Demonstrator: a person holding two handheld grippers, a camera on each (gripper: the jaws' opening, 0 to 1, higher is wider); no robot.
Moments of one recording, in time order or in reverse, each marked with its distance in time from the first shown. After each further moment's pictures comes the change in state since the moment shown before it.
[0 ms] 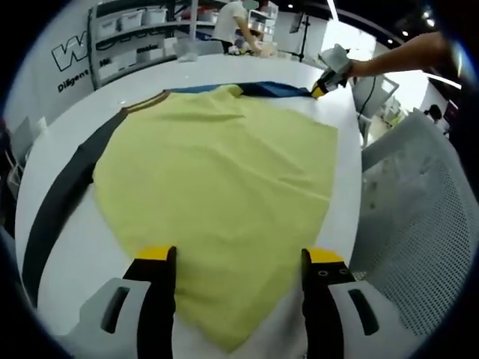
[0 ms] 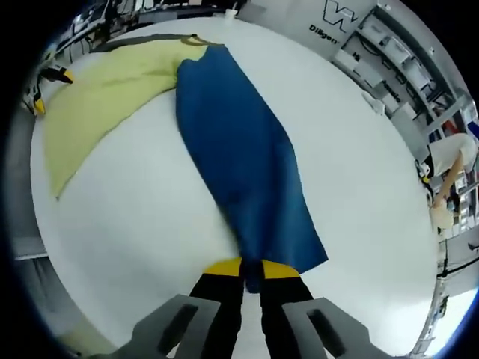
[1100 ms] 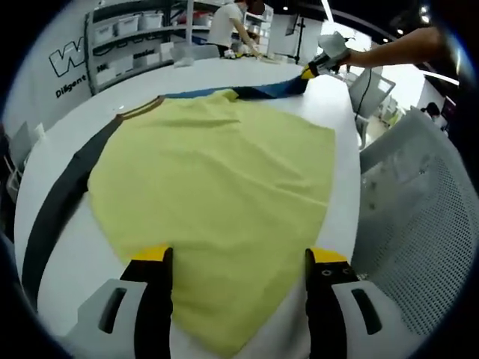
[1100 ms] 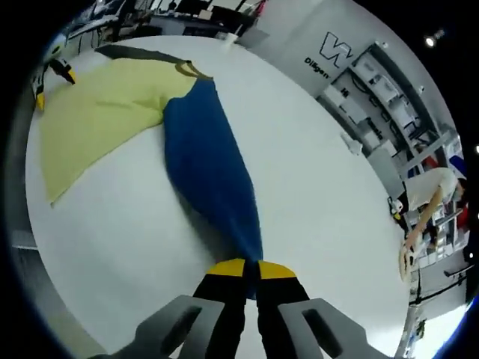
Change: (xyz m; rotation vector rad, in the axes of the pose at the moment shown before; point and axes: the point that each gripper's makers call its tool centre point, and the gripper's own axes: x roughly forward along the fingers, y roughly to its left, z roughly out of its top) left arm 0.006 -0.005 0.007 0.013 -0.025 -0.010; right arm -0.027 -0.020 0.035 -0.129 -0.120 -0.109
